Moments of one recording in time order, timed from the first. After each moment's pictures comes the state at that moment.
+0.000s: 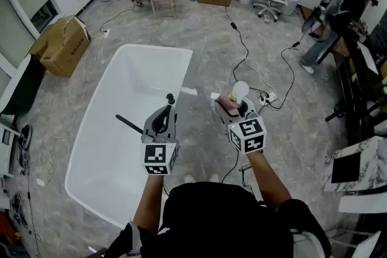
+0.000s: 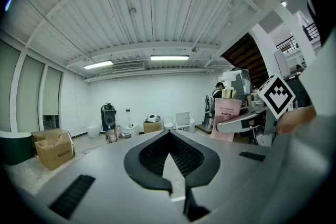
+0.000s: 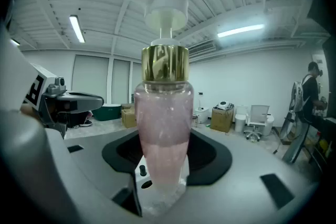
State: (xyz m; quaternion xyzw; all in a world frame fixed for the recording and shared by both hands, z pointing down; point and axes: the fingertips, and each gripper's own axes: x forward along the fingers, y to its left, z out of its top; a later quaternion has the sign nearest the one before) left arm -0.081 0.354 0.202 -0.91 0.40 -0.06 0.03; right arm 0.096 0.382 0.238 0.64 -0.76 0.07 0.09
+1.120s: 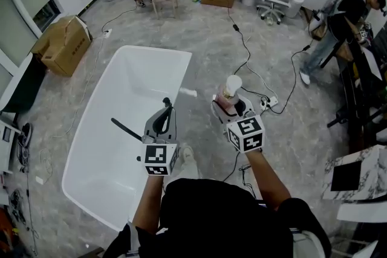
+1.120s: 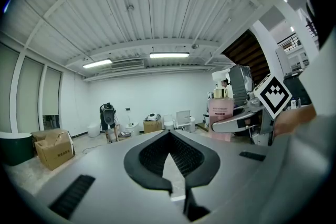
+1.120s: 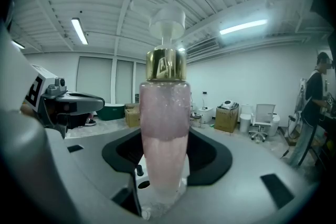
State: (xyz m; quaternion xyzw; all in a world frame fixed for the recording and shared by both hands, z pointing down) left arm -0.033 0.337 0.217 -0.91 0.41 -0.07 0.03; right arm 0.134 0.353 0.254 0.62 -0.78 0.07 0.09
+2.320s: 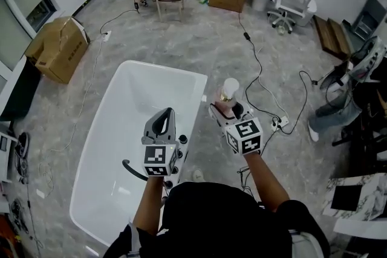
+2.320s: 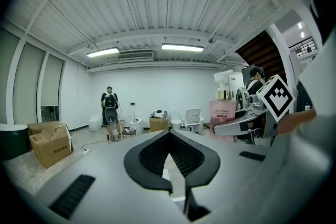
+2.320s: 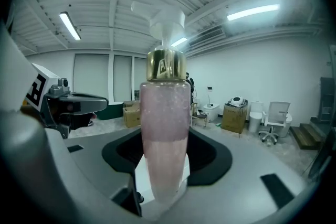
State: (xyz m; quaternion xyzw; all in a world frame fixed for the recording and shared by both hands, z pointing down) left arm -0.062 0.019 0.226 -0.90 0.42 -0.07 -0.01; right arm 0.099 0.037 0.263 0.60 -0.78 0.10 0.11
